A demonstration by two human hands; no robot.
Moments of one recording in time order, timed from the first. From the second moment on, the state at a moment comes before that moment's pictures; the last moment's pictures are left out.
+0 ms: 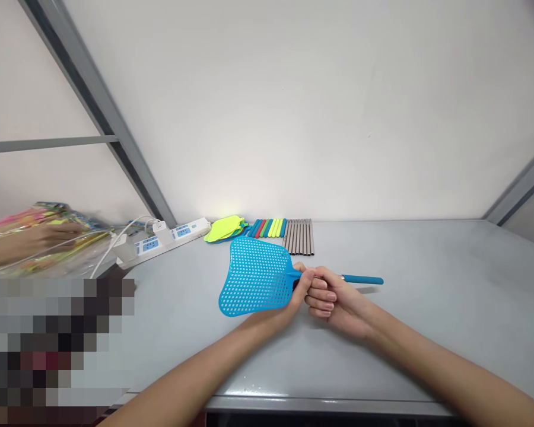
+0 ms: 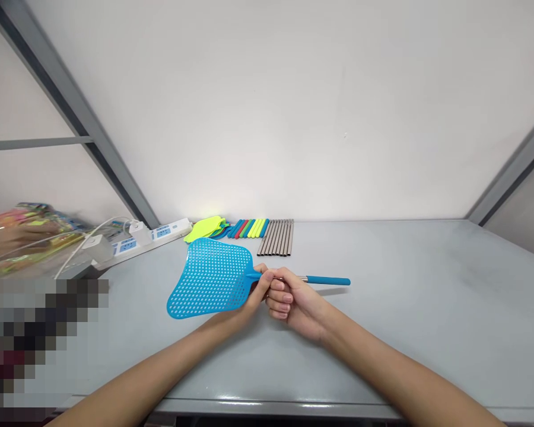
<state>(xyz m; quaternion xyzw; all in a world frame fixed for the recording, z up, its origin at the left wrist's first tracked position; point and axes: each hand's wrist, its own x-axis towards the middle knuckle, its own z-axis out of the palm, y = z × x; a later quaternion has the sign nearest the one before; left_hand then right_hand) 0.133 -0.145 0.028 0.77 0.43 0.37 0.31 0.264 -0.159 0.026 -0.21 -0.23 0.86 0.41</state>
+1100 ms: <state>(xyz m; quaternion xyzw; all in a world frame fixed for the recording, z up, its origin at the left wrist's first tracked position) 0.131 -0.136 0.045 0.80 0.34 0.34 0.35 0.268 -0.152 0.032 -0.32 -0.23 0.82 0.42</state>
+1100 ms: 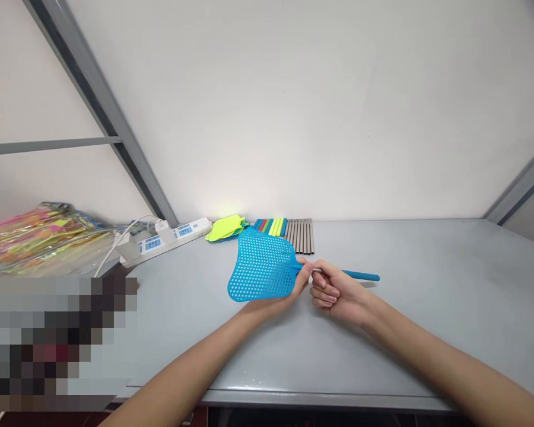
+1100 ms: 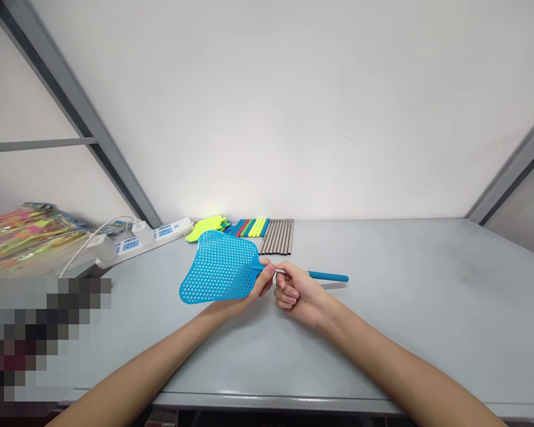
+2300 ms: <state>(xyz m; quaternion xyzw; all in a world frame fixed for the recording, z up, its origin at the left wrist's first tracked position) 0.133 -0.120 0.047 0.70 0.31 0.40 0.50 0.265 -0.160 0.051 -0.33 -0.27 0.77 0.48</state>
